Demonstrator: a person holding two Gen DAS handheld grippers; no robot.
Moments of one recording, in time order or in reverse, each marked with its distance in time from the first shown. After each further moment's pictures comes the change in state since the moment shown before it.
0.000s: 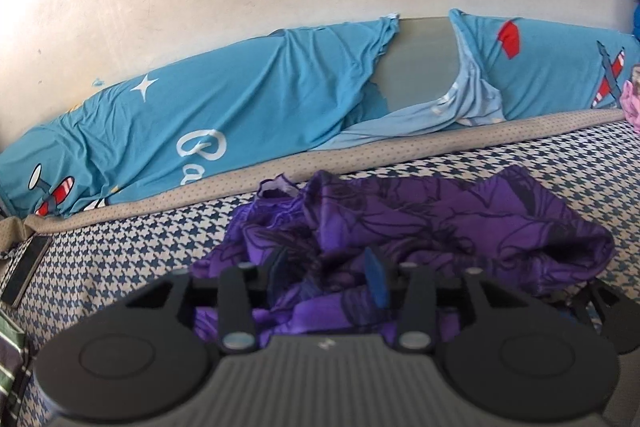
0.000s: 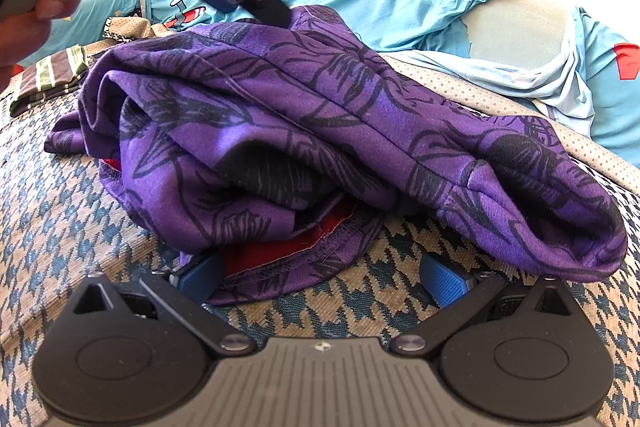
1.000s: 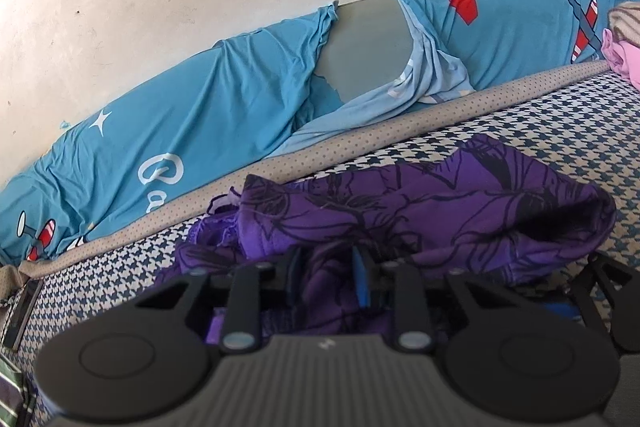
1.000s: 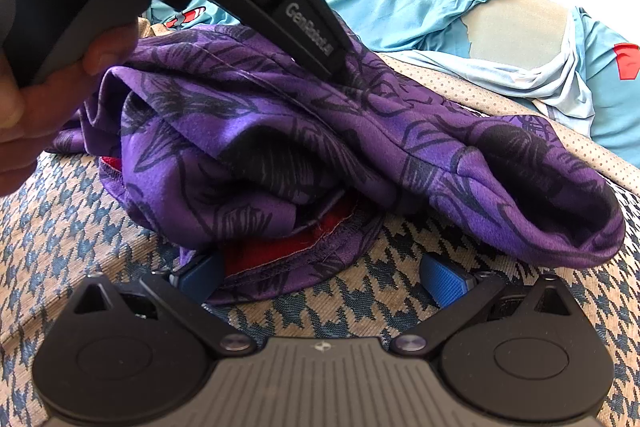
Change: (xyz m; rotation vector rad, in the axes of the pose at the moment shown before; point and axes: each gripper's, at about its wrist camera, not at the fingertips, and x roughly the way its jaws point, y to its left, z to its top) left arm 0.033 -0.044 -0.010 0.122 -0.007 0.053; right arm 0.000 -0.001 0.000 0.000 0.000 0.001
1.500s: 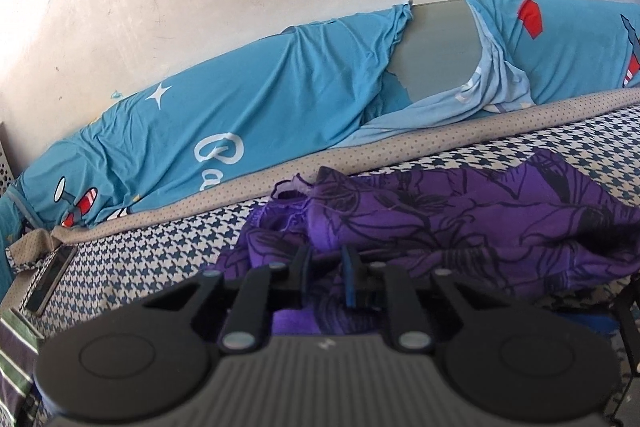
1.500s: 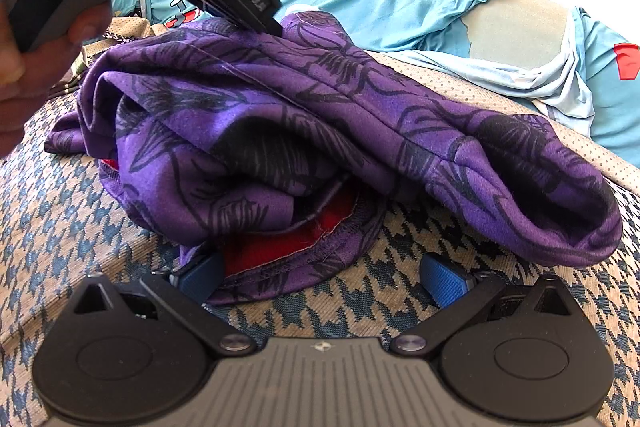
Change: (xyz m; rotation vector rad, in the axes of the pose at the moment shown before) left arm -0.003 0.036 0.000 -0.100 0.039 0.124; right arm 0.000 0.000 0.000 0.000 0.000 0.000
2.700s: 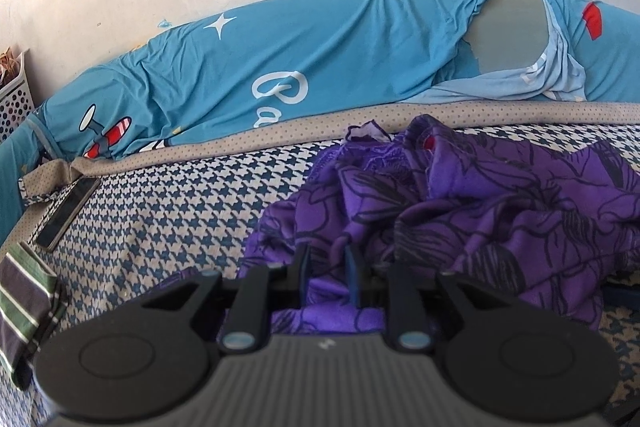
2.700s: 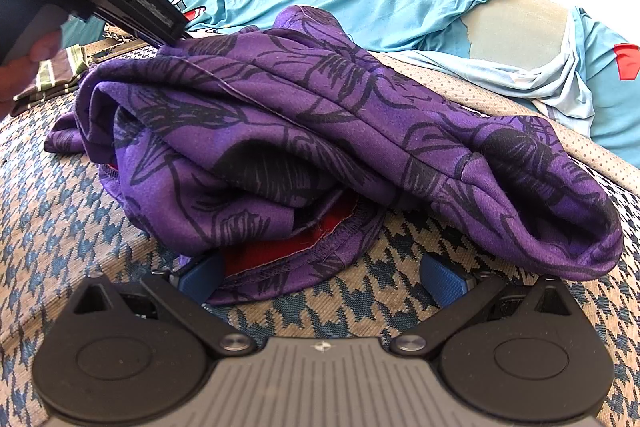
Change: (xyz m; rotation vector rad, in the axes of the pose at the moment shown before) left arm 0.001 0.062 -0.027 -0.146 0.110 -0.022; right arm 0.000 -0.001 0.000 -0.001 0.000 0.001
